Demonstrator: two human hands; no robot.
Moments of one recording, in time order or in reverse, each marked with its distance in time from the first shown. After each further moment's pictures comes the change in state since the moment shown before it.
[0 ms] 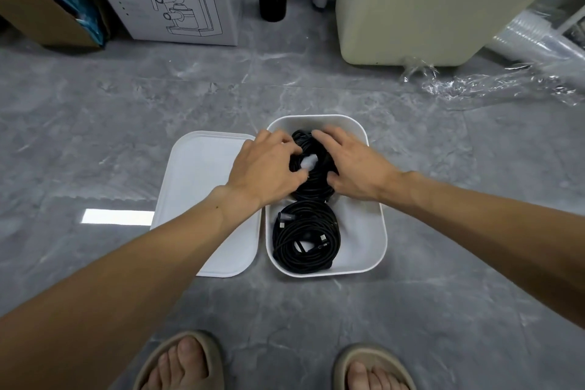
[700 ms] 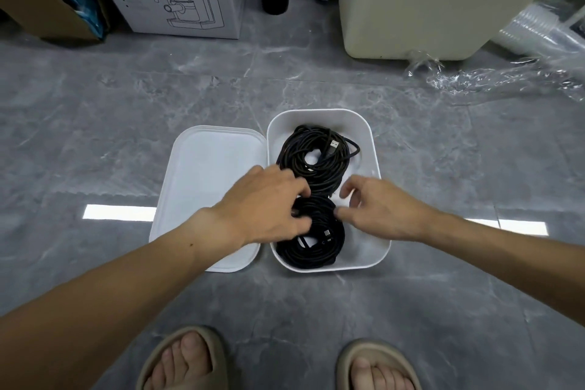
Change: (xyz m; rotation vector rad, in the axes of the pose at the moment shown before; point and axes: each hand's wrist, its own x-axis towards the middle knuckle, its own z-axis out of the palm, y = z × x) left_hand -0.045 0.003 -0.007 0.110 -0.232 0.221; right_hand -0.059 -0.020 0.002 0.295 -0.216 0.354
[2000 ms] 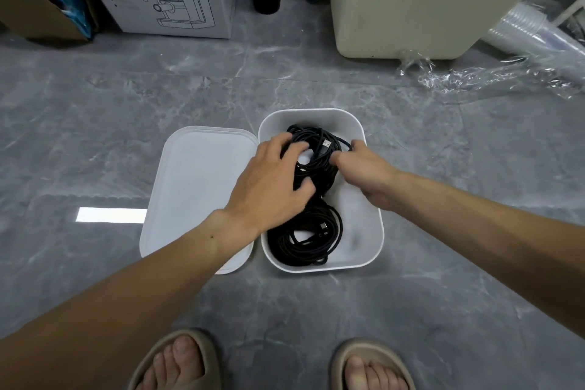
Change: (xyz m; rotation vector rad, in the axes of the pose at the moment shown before) left_hand 0.020 0.009 0.013 -0.246 0.283 -0.160; right_hand 0.035 -0.023 -0.017 0.769 0.149 0.276
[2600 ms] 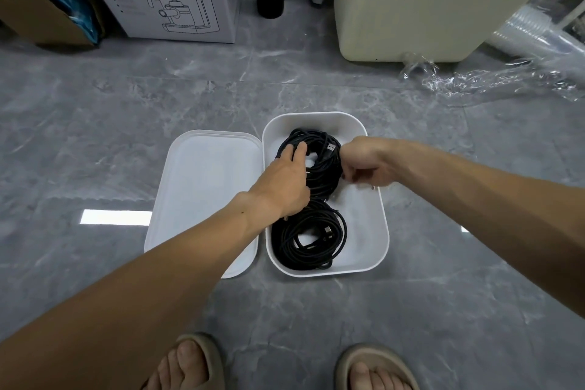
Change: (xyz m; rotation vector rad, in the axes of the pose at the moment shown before) left_hand 0.028 0.003 0.009 0.002 -0.329 -0.167; right_hand 0.022 -0.024 -0.011 -0.277 -0.108 0.194
